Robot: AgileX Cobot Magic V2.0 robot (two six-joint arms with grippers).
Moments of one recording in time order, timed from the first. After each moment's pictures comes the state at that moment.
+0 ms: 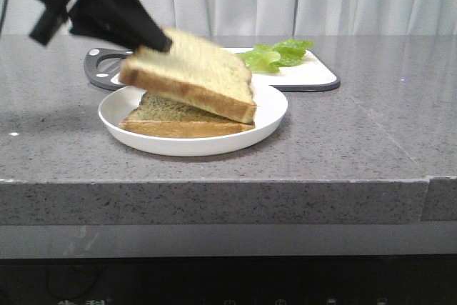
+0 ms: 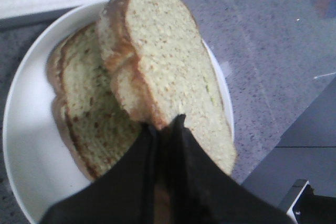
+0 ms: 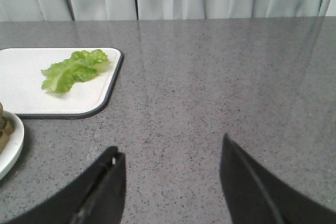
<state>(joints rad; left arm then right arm) -0.28 1.60 -1.21 -0.97 0.93 0.59 0.04 0.31 -0.61 -0.04 0.59 0.12</state>
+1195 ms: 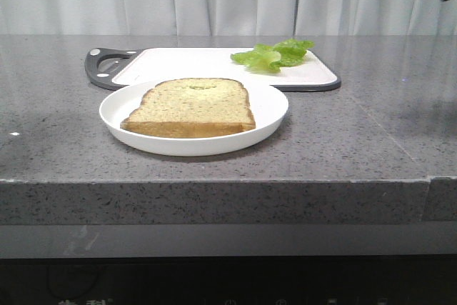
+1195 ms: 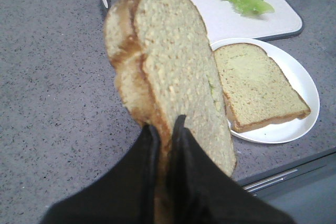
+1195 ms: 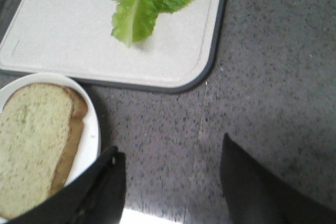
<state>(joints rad) 0.00 0.72 -0.90 -0.49 0.94 0.42 0.14 1.30 -1.08 0.42 0.61 -0.12</state>
